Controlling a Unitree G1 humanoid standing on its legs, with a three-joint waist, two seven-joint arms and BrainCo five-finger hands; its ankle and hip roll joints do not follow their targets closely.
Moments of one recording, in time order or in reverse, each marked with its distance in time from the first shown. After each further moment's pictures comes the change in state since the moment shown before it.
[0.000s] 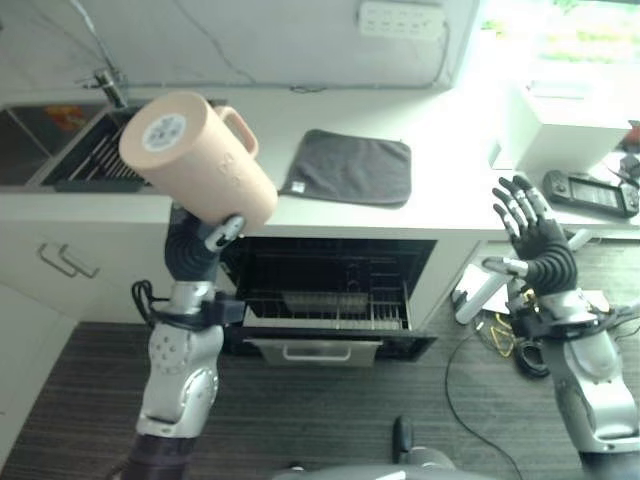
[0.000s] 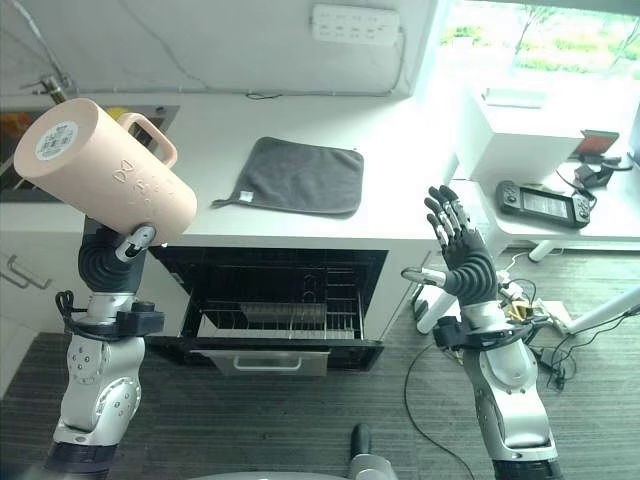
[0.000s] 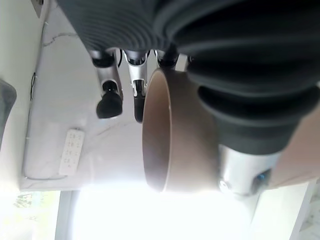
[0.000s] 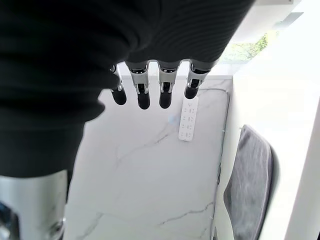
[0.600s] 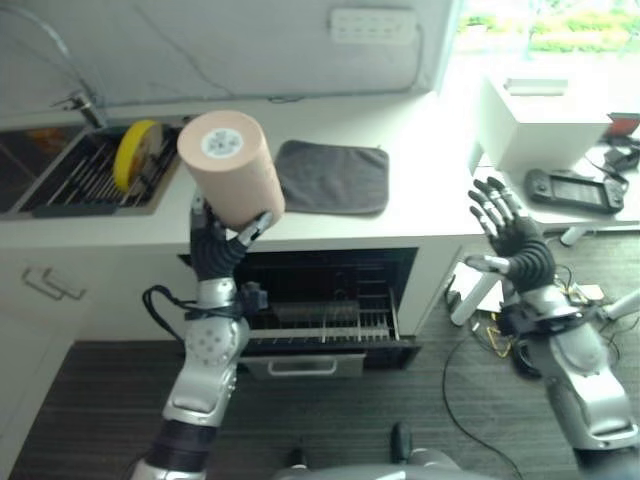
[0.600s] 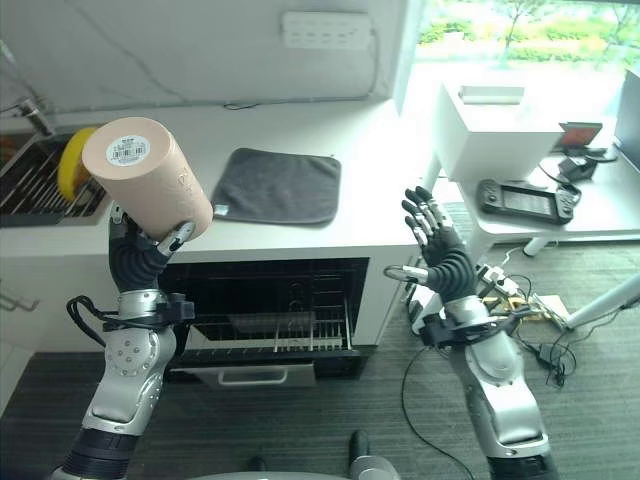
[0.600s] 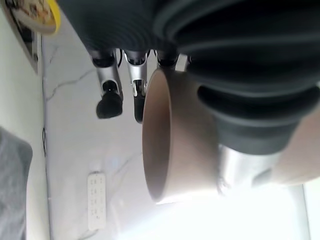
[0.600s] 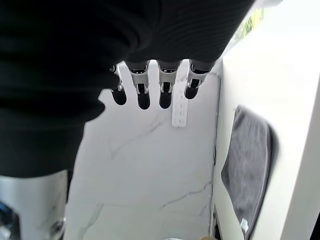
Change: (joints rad) left arm -0.080 -0.040 -0.127 0.130 0.429 0.014 0.422; right arm -0.041 0.034 0.131 -0.051 0.018 0.061 -0.038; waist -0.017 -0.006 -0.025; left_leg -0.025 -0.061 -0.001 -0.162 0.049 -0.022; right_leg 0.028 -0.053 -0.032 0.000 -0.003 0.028
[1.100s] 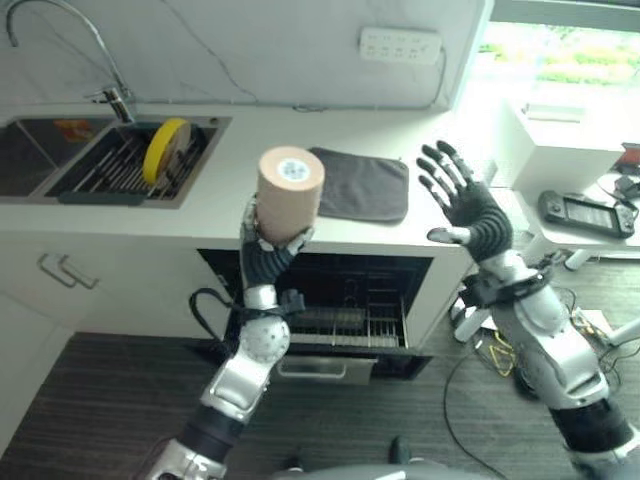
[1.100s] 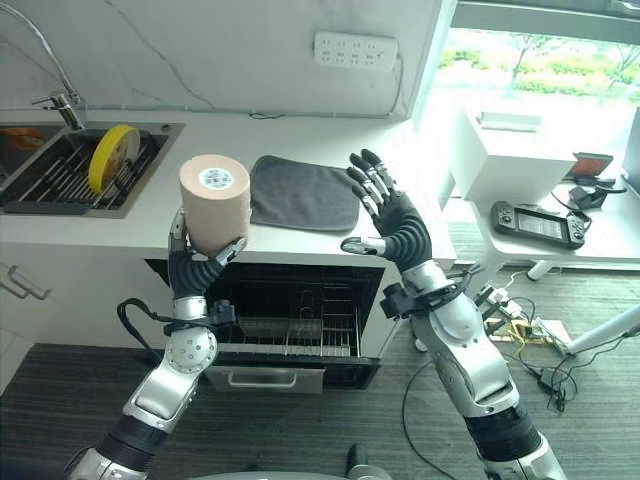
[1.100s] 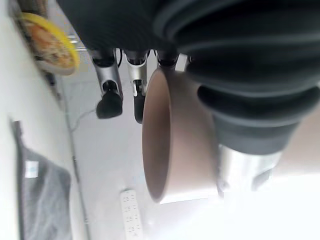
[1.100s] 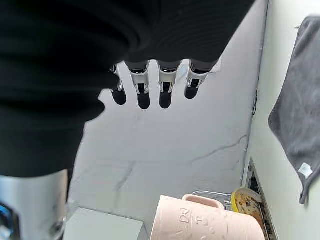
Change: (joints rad) left arm -0.093 -0.018 -0.216 0.134 0.212 0.142 0.244; right arm -0.240 -0.044 0.170 0.006 0.121 0.029 -0.039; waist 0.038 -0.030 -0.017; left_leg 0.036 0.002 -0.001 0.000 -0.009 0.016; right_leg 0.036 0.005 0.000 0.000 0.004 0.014
